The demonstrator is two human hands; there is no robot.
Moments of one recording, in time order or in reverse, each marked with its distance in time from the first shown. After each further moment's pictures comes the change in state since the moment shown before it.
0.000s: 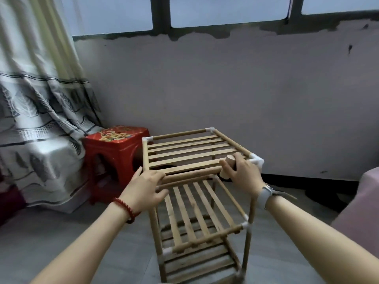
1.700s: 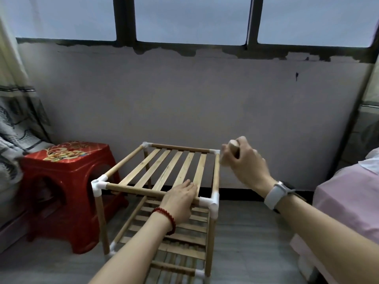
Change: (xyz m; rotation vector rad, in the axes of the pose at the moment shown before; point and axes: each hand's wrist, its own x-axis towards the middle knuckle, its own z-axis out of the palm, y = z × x) left_hand 0.113 0.122 0.069 0.127 -0.064 0.335; right_hand 0.027 0.015 -0.099 -0.037 0.257 0.098
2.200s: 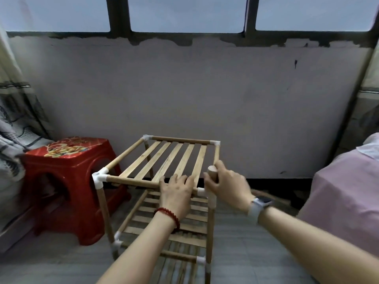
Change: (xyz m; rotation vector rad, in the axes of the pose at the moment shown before) left_hand -0.017 0.009 0.010 0.091 0.060 -0.220; right_hand -0.055 -0.011 0.042 -0.259 -0.290 -0.059
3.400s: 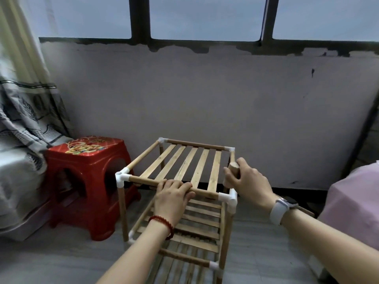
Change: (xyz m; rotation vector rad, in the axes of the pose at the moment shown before) left_hand -0.021 -0.048 0.011 -0.225 0.255 -0.050; right_hand 0.015 0.013 -0.010 0.230 0.046 0.071
